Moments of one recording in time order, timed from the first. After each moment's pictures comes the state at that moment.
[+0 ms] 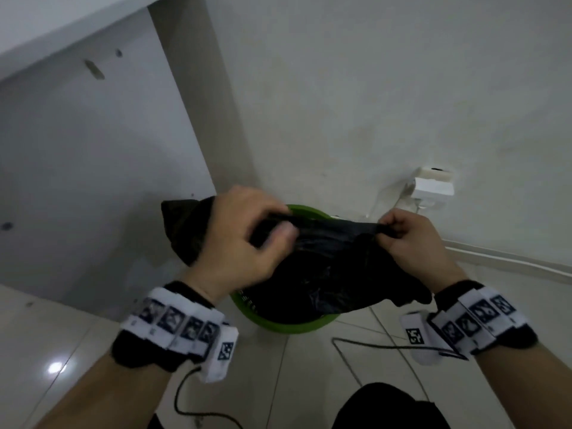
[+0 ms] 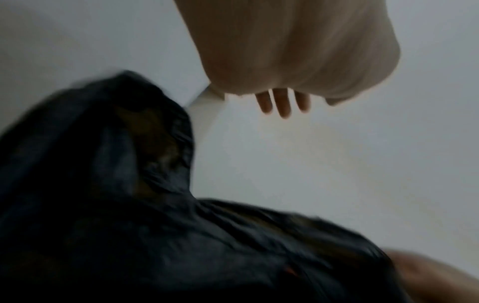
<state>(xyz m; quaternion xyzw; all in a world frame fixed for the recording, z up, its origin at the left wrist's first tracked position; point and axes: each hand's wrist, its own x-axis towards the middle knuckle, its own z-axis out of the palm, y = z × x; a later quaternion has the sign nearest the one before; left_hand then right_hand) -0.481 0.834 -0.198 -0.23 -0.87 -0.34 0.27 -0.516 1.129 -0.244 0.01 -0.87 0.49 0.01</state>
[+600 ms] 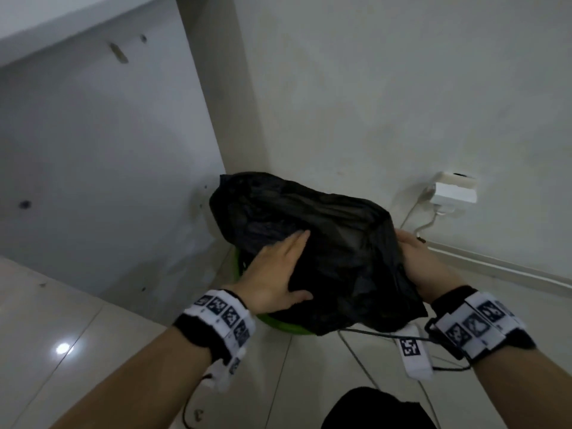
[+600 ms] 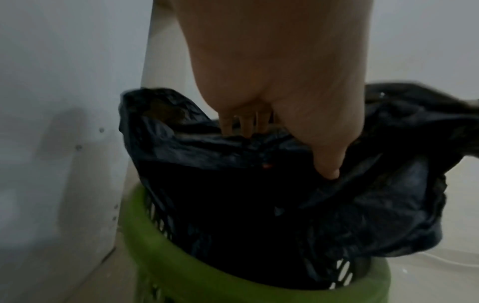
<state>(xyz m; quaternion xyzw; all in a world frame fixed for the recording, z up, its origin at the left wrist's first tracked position) -0.483 0.842 -0.311 -0.21 -0.95 -0.21 -0.09 -0.512 1.101 -0.252 -0.06 -0.69 0.69 -0.18</state>
